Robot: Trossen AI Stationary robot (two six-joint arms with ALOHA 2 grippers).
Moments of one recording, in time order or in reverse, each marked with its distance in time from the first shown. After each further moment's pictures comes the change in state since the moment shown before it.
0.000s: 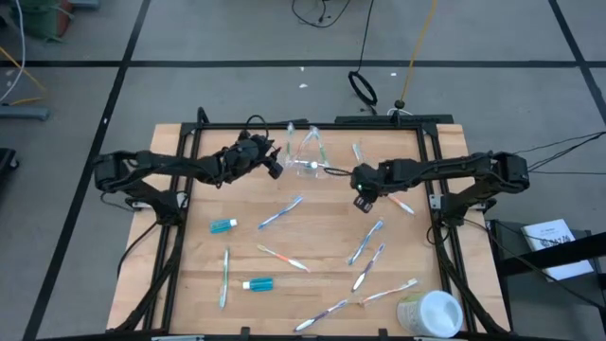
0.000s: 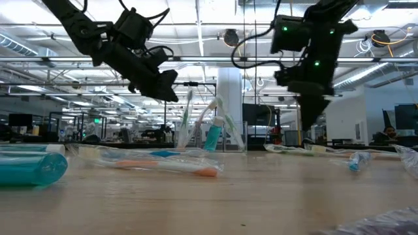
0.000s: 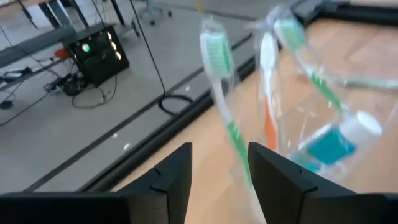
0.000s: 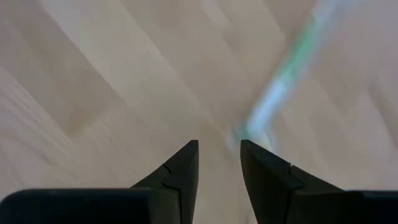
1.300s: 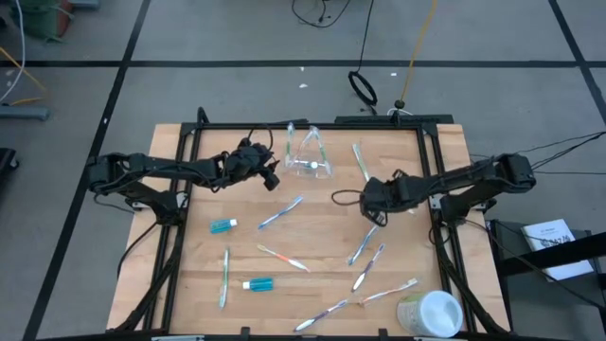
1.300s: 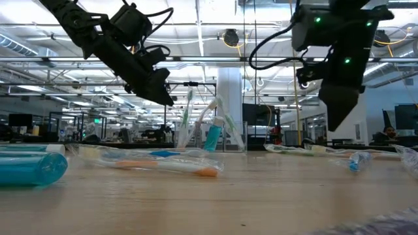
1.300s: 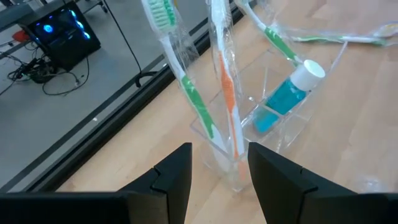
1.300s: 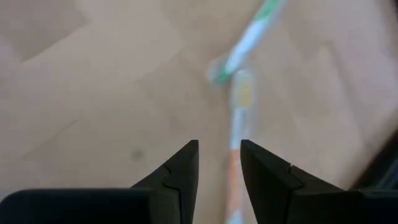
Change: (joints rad) left arm -0.063 -0.057 -0.001 -0.185 0.056 -0.033; right arm 0.195 -0.042 -0.067 -0.167 0.205 0.144
